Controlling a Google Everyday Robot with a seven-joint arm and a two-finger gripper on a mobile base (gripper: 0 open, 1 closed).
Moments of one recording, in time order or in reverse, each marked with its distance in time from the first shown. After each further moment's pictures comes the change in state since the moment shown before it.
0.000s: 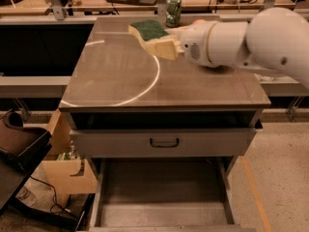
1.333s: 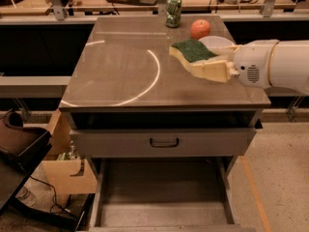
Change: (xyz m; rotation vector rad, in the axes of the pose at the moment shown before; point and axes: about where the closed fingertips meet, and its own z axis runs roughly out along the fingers) arm 0.050 -0.015 -0.111 0.039 0.095 0.016
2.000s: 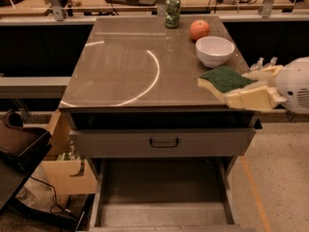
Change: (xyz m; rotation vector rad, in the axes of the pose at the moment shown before) arm 0.049 0.022 -0.087 0.027 0.243 -0.031
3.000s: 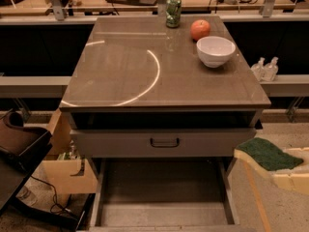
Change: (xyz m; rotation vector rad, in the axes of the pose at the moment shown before) arm 0.165 0.038 -0.064 -0.075 0.122 0.160
